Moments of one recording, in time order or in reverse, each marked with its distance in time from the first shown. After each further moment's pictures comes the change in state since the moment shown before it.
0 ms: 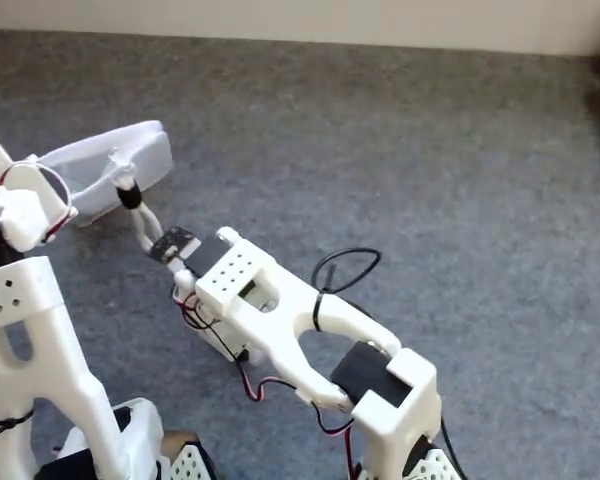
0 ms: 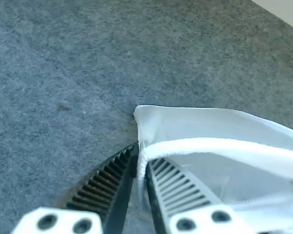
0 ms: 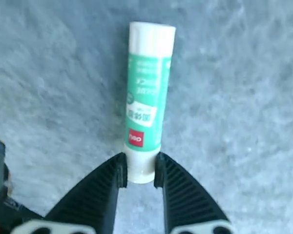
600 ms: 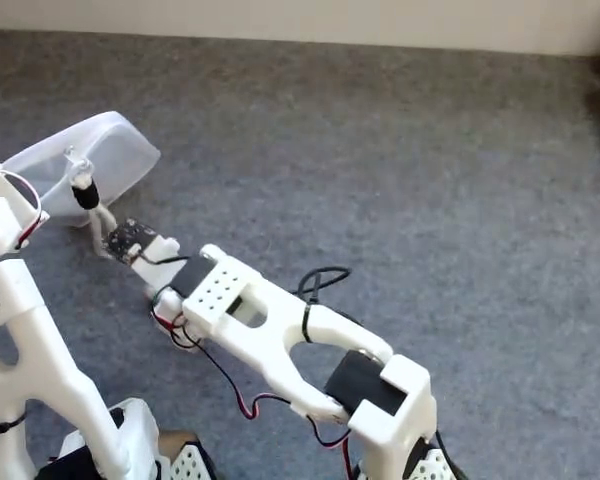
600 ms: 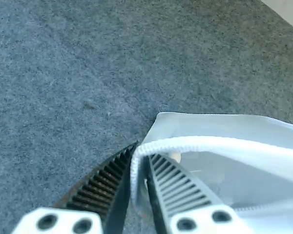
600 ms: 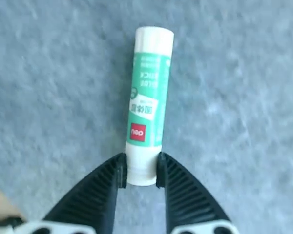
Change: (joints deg) left arm -8.3 0.1 0.0 -0.9 0.1; right arm -4.4 0.0 0.6 -20.4 0.0
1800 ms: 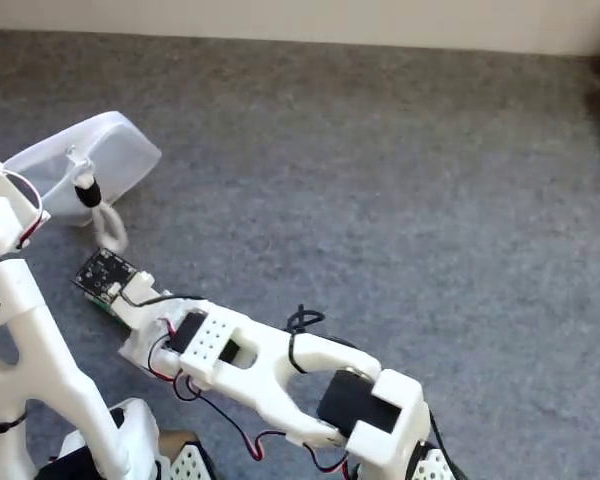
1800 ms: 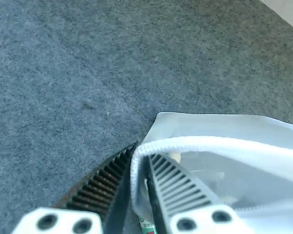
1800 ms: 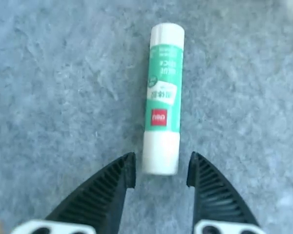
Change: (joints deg) left arm 0.0 0.0 0.0 0.0 0.0; right arm -8.3 -0.8 15.6 -38.9 -5.8
